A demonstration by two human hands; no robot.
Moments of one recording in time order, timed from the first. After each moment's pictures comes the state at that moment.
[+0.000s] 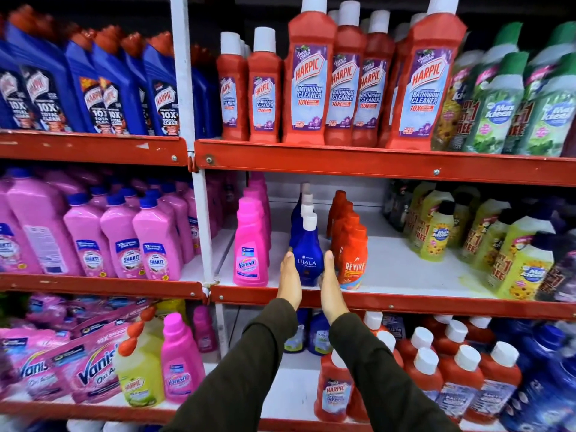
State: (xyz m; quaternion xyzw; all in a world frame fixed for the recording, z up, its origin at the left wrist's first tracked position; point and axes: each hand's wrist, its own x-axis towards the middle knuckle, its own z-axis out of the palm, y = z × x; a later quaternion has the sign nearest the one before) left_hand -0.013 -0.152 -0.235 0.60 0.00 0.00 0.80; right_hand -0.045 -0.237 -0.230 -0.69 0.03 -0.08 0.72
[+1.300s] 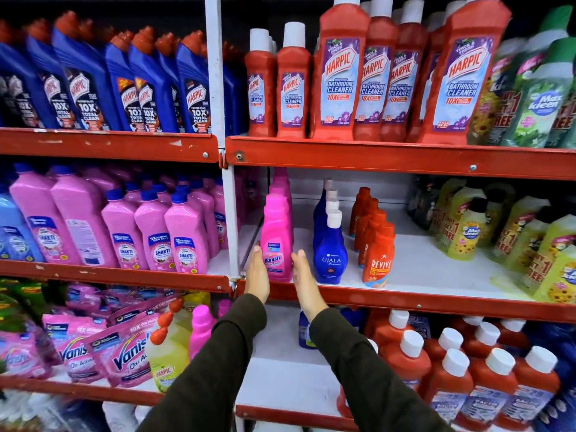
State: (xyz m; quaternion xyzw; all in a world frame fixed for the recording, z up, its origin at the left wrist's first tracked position) left_hand -0.012 -0.042 -0.239 0.61 0.05 0.10 0.78; right_hand -0.063 -0.150 -0.211 -0.69 0.02 0.04 0.73
